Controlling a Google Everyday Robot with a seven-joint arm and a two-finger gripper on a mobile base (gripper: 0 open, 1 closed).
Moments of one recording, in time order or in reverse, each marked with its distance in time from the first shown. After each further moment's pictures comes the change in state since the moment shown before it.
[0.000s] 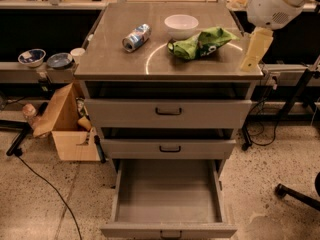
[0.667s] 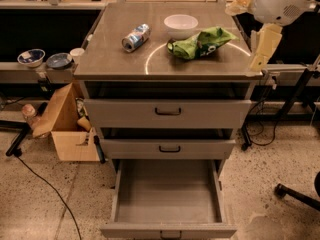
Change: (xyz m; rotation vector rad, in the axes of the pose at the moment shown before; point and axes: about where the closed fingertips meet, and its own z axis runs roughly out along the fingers) arm -0.004 0.016 -0.014 -0.135 -0.074 -0.023
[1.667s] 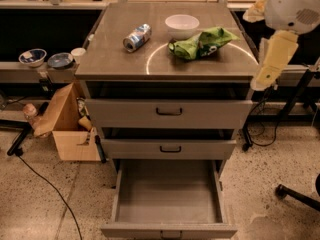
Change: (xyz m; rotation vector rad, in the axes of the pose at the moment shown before) arm -0.006 0.056 -0.030 0.042 0.142 0.197
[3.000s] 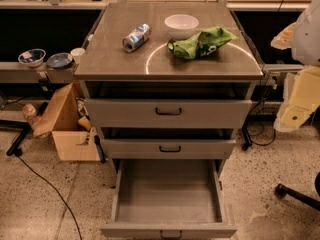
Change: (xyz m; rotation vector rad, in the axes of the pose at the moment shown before) arm 0.031 0.083 -0.025 -0.006 0.149 0.113
